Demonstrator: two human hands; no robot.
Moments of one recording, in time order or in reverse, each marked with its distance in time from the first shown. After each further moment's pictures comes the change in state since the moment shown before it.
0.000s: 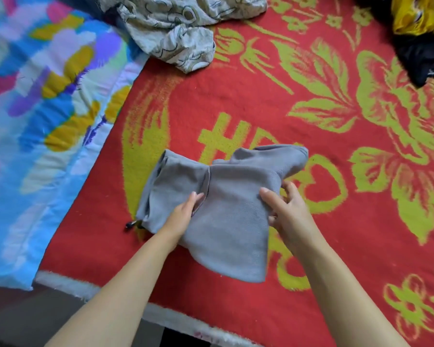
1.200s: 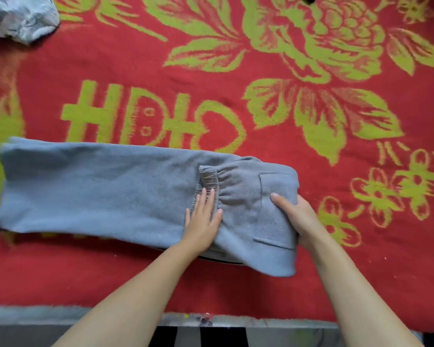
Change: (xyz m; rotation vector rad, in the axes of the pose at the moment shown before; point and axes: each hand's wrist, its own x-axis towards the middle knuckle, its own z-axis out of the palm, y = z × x) left_hand -0.005 -0.098 0.294 0.915 -0.129 0.255; right_hand -0.064 0.102 -0.305 -0.010 0.354 0.193
